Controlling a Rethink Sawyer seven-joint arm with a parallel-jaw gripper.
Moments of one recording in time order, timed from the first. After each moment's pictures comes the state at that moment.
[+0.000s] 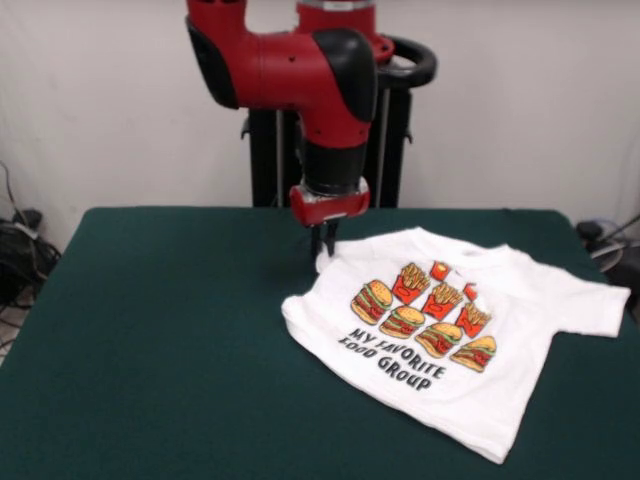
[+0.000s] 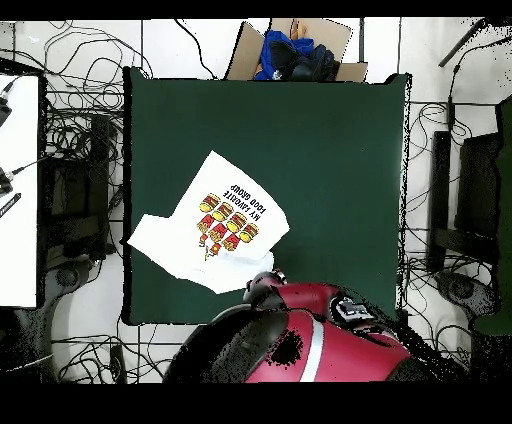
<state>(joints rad) -0.36 -0.41 -0.05 2.02 -0.47 -0.04 1.37</state>
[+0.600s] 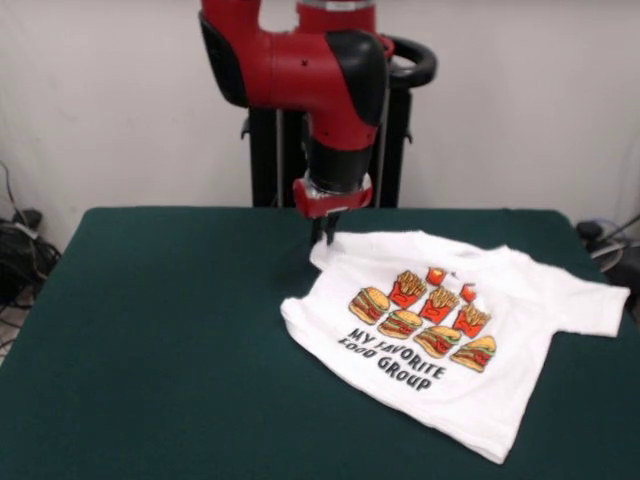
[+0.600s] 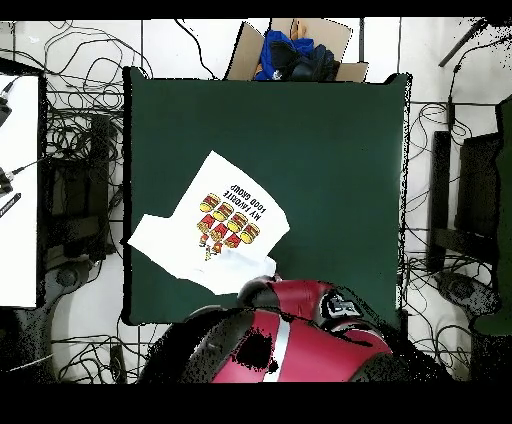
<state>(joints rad) -0.29 -0.41 -0.09 2.01 -0.42 0.11 1.37</state>
